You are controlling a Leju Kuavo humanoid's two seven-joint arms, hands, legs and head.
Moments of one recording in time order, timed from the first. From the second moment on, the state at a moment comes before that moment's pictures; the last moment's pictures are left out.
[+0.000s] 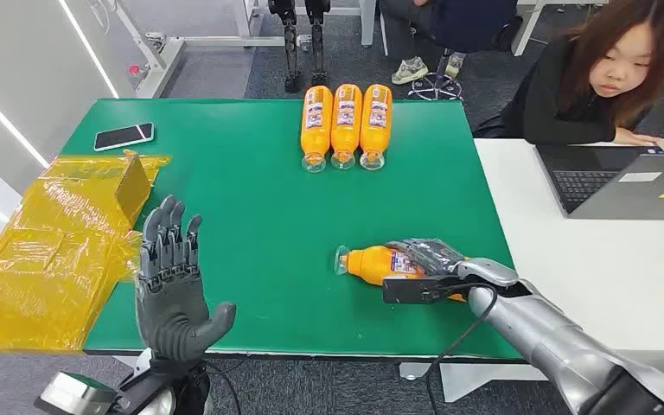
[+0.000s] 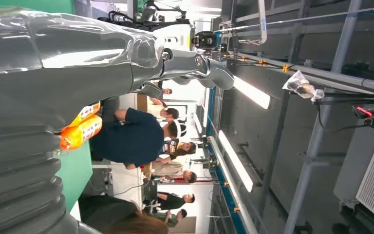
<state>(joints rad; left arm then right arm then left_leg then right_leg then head) 0.03 -0.14 -0.40 -1.43 -0.13 0.00 -0.70 -0.72 -0.37 1.04 -0.67 0.49 0.14 -0.28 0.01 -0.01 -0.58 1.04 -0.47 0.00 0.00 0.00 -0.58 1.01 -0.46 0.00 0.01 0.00</state>
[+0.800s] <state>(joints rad) 0.07 -0.16 -0.37 -1.45 -0.21 -0.01 -0.70 -0.52 -0.42 0.71 -1.37 0.88 -0.14 -0.14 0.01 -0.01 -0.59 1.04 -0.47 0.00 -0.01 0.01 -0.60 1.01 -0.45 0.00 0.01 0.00</state>
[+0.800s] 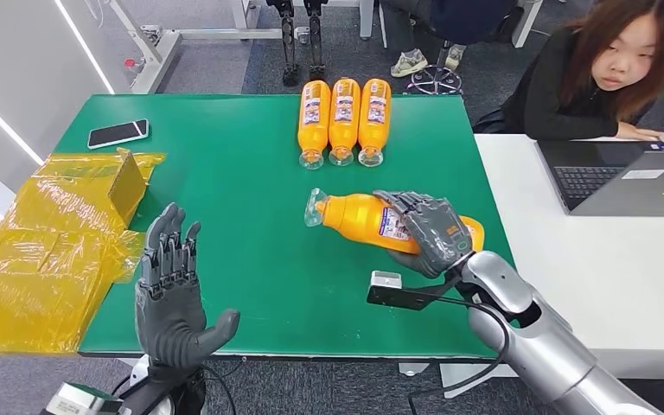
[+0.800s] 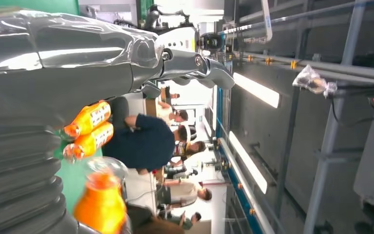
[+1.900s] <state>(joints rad) -0.01 -0.20 -0.39 -1.38 -0.10 -0.09 -0.70 -0.25 -0.09 0.67 -1.55 0.70 -0.30 -0.39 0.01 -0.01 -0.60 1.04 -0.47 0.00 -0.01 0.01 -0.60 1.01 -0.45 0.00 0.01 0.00</state>
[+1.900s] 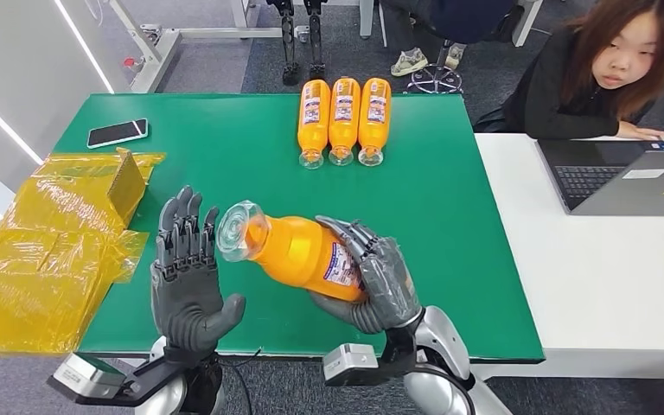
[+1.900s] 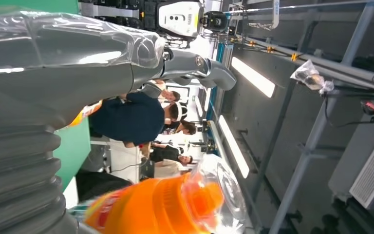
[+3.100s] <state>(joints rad) -0.07 -0.19 -0.42 -1.36 -0.05 -0.12 -0.70 -0.24 0.06 0.78 -1.43 0.65 -0.16 -0.38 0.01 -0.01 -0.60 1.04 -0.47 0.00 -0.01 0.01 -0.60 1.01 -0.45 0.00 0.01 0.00</state>
